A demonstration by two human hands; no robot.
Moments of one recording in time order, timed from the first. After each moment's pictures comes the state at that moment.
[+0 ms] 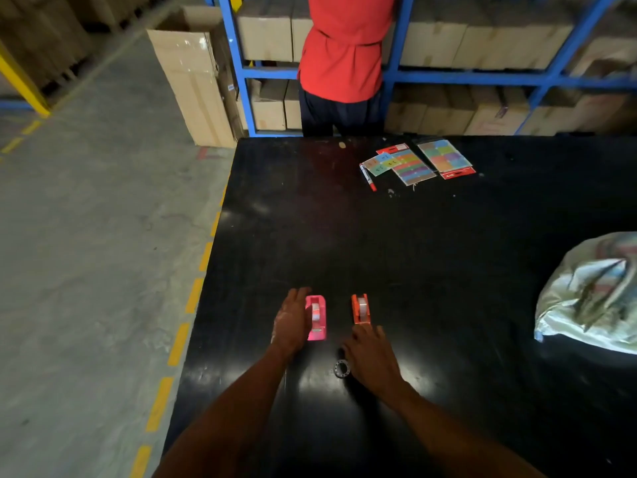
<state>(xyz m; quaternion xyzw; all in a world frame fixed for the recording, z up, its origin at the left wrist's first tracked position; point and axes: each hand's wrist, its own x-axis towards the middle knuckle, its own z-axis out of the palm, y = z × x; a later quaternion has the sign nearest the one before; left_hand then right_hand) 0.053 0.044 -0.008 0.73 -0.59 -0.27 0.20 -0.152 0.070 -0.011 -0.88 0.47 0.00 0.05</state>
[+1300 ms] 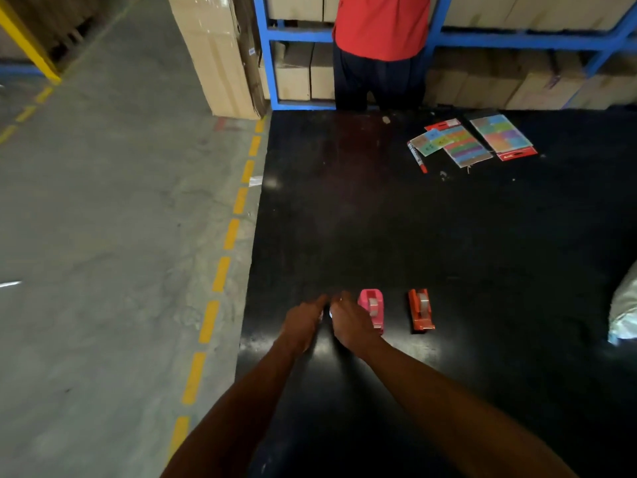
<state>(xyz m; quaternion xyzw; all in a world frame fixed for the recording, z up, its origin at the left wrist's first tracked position) 0.164 0.056 -0.018 0.69 -0.65 -0.31 0.09 0.038 0.024 -0.019 -0.81 0.54 0.08 0.21</state>
